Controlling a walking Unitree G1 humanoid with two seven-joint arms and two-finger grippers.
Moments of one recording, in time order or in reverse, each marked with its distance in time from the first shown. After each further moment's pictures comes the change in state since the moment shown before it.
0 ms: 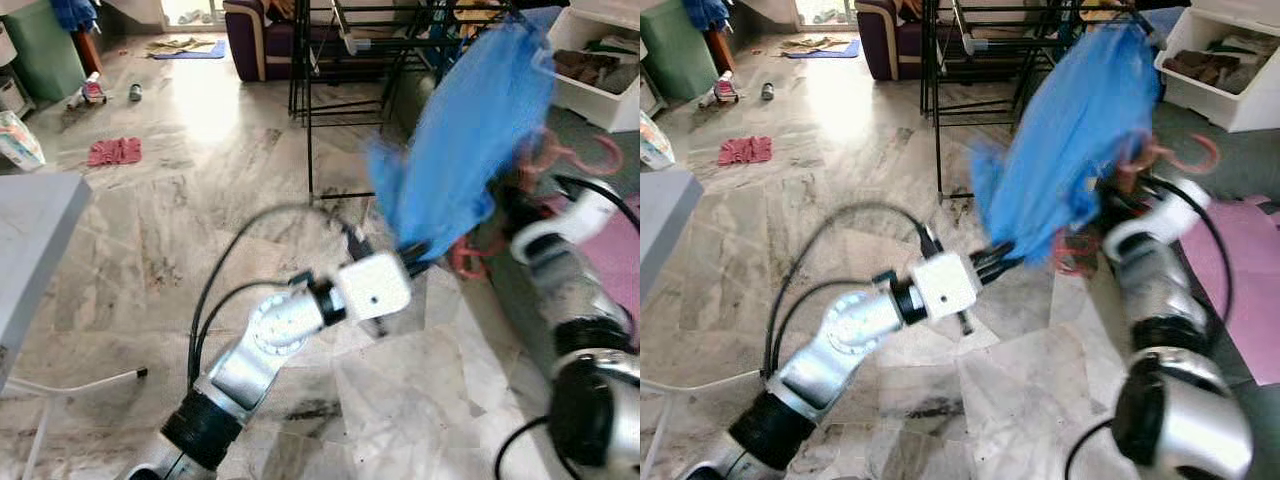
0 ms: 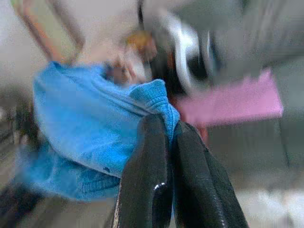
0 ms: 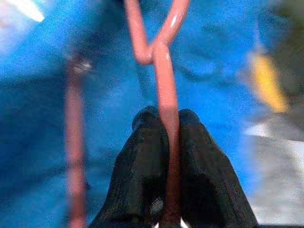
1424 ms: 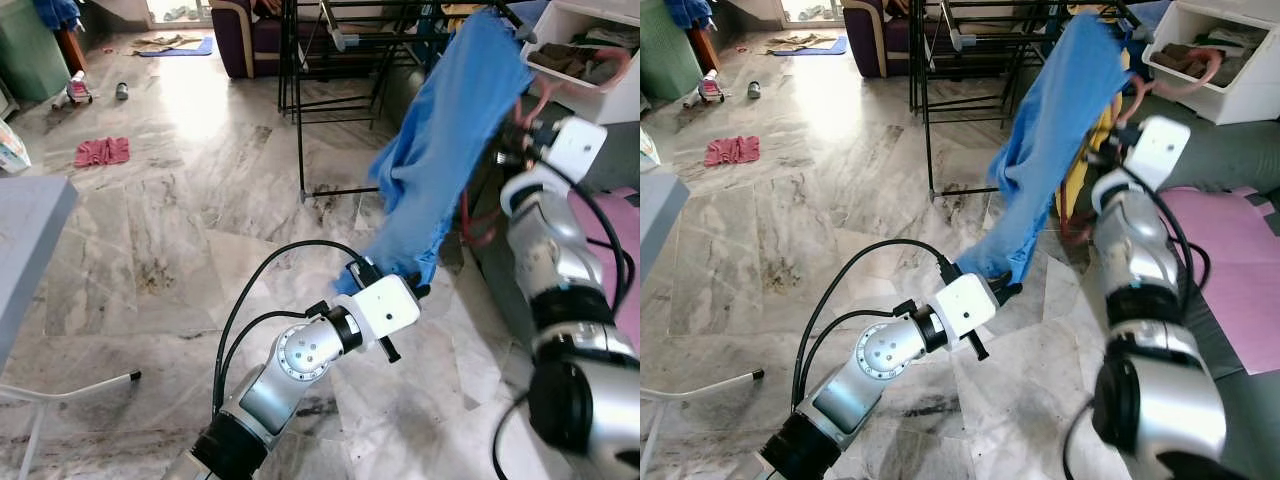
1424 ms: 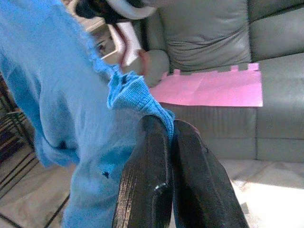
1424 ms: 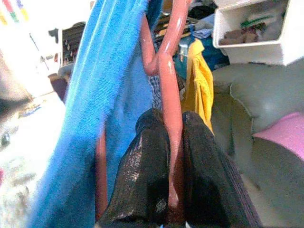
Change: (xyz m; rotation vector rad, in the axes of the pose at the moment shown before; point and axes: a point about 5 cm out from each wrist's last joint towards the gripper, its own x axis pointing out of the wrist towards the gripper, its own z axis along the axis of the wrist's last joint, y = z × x) left arm 0.013 -0.033 -0.003 -0.168 0.020 -0.010; right arm 0.023 0.039 0.035 -0.329 -0.177 -0.231
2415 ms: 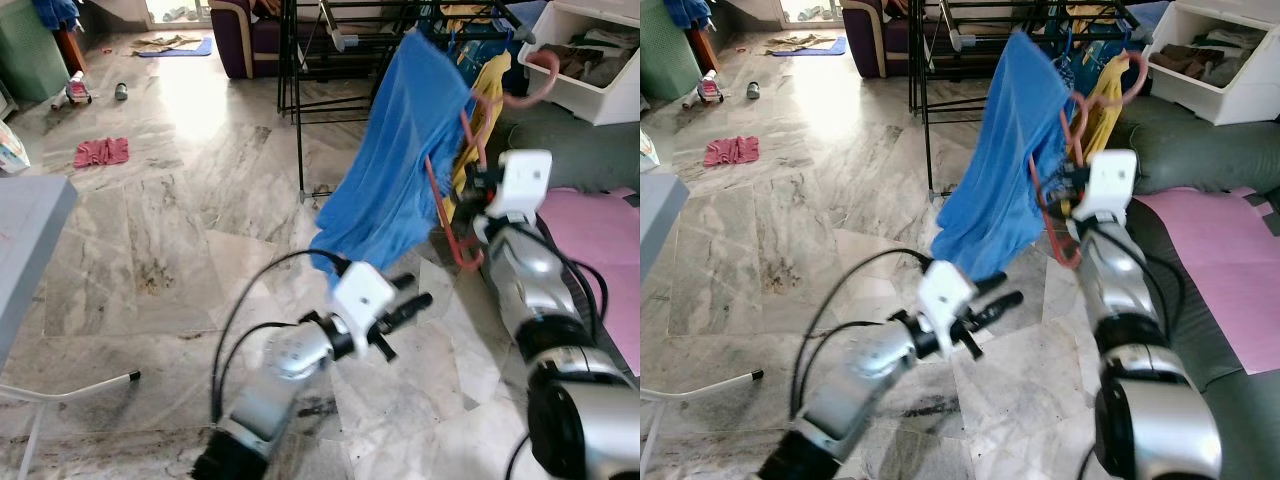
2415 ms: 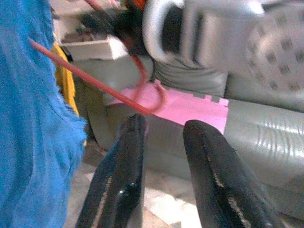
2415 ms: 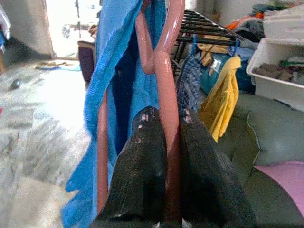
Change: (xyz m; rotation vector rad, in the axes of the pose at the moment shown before) left arm -0.017 0.006 -0.003 -0.354 -0.036 0.031; right arm -0.026 -0.007 -0.048 -0.349 -0.023 0.256
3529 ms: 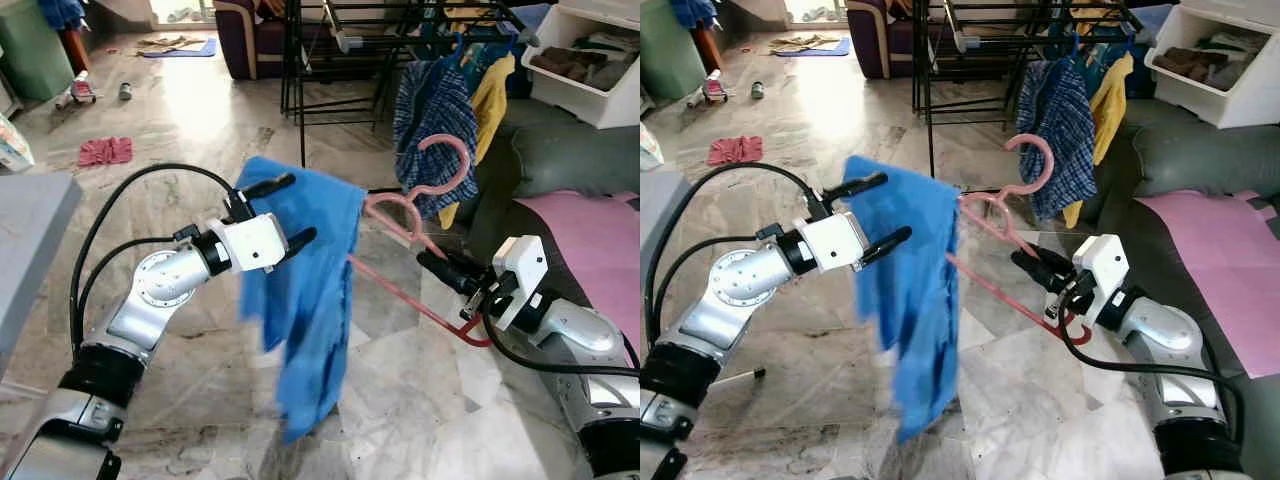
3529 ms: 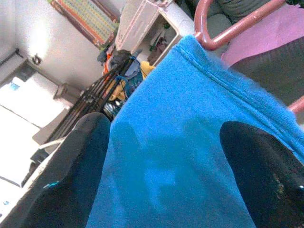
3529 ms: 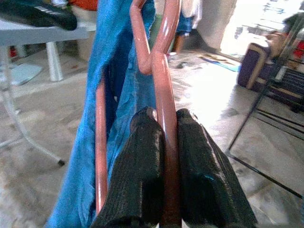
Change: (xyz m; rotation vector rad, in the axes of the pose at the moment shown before) left arm -0.070 0.125 0.057 0.882 0.082 0.079; right arm -0.088 0.009 -0.013 -0.069 0.001 0.824
